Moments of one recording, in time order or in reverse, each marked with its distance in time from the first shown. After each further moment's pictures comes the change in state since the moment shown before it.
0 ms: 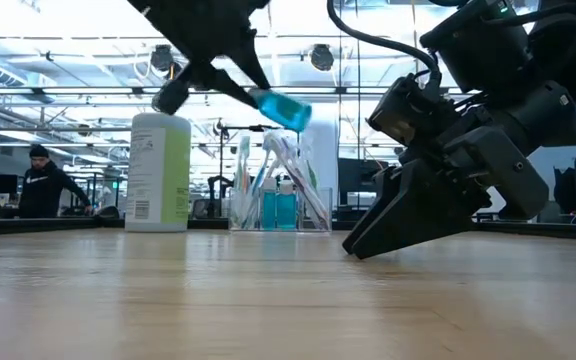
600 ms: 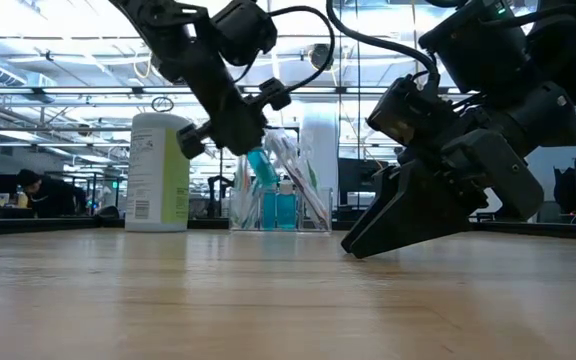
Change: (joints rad) left arm 0.351 0.167 0.000 0.150 -0.221 0.605; right arm -0.003 0.000 0.000 0.002 0.006 -0.011
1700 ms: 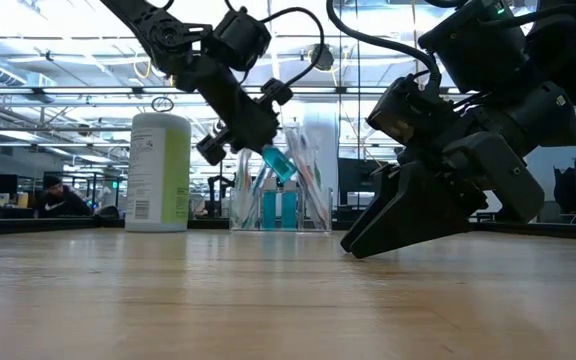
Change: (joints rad) left arm 0.142 0.011 0.001 0.233 0.201 0.007; right arm -0.003 -0.001 0.000 -0.003 0.000 -0.027
